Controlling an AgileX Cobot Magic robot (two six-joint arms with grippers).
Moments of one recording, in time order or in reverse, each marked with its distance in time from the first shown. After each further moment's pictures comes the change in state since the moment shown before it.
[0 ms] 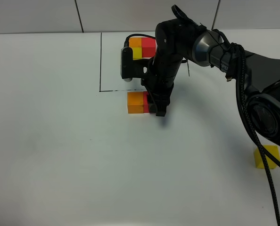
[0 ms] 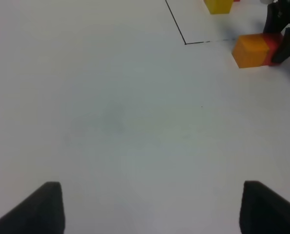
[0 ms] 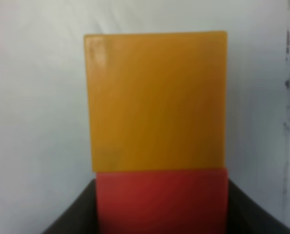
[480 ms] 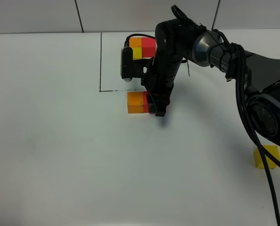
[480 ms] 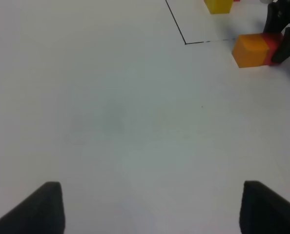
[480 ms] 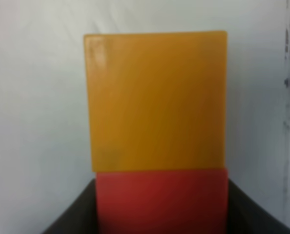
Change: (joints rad) left arm 0.000 0.000 0.000 0.000 0.000 0.002; right arm 0.001 0.000 0.000 -0.004 0.000 0.005
